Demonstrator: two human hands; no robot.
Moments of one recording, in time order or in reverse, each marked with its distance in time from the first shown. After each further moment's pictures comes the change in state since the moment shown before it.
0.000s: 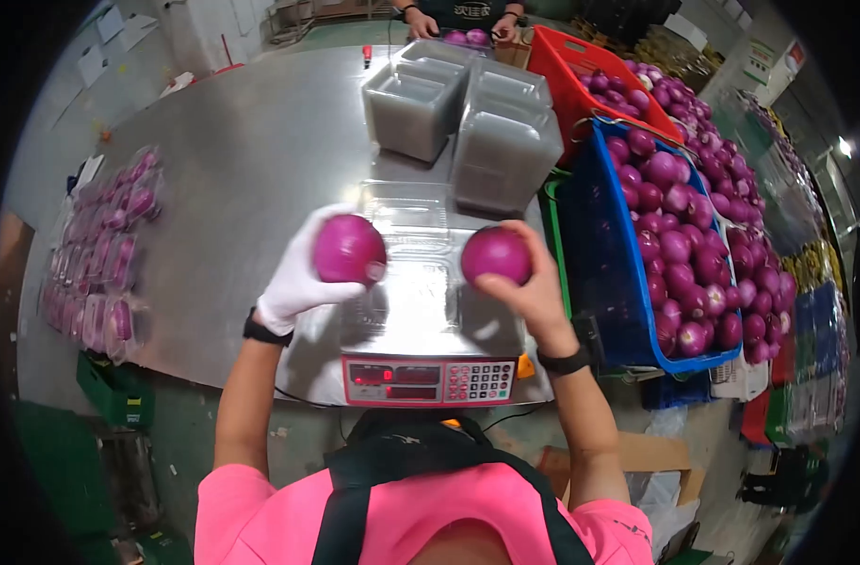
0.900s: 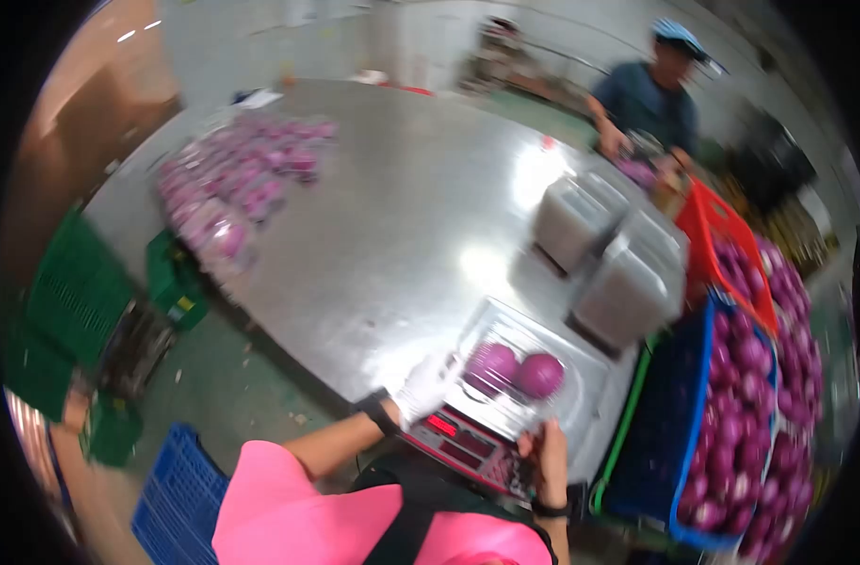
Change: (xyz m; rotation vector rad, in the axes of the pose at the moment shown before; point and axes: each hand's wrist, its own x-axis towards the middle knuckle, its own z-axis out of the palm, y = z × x) left_hand -0.084 -0.056 0.066 0.249 0.407 -0.448; right_hand -0.081 0.077 0.045 0.323 -0.108 0.651
